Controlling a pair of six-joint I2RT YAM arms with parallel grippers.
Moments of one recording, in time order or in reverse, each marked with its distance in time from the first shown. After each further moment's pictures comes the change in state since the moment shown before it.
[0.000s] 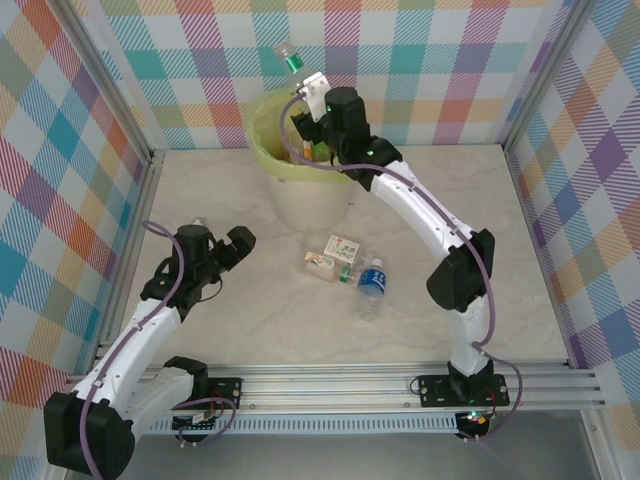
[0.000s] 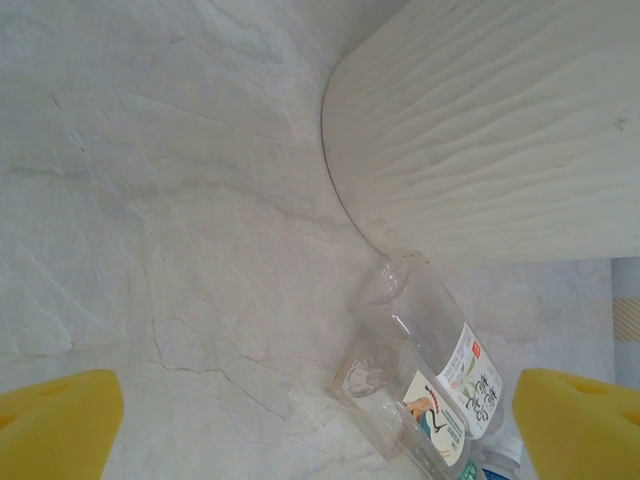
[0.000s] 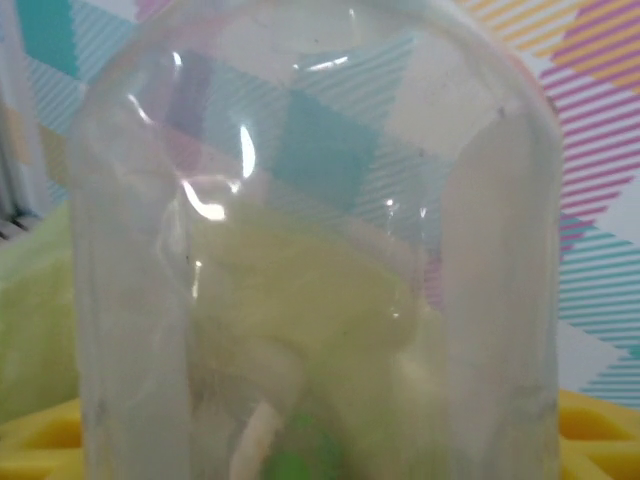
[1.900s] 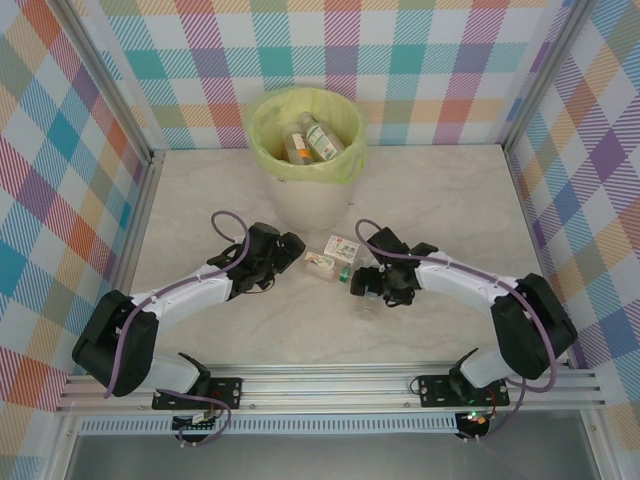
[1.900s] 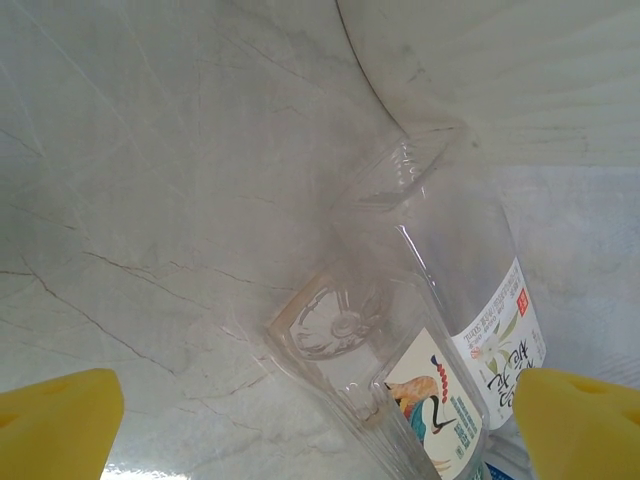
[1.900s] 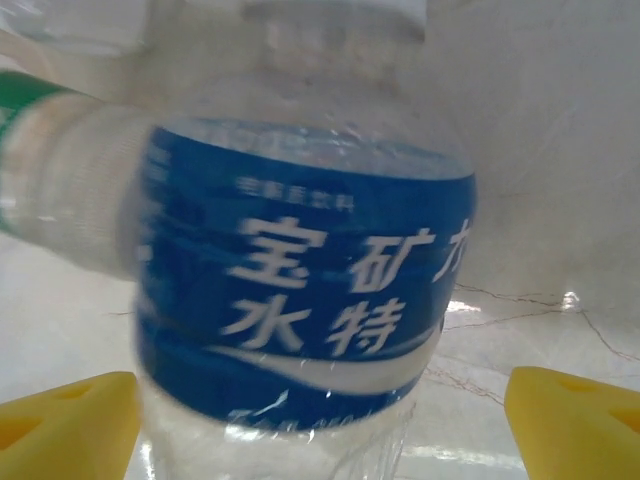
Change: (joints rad) left arm -0.350 0.453 0.088 0.188 -0.140 -0.334; right arm -0.005 -0.592 -1.369 -0.302 -0.381 1.014
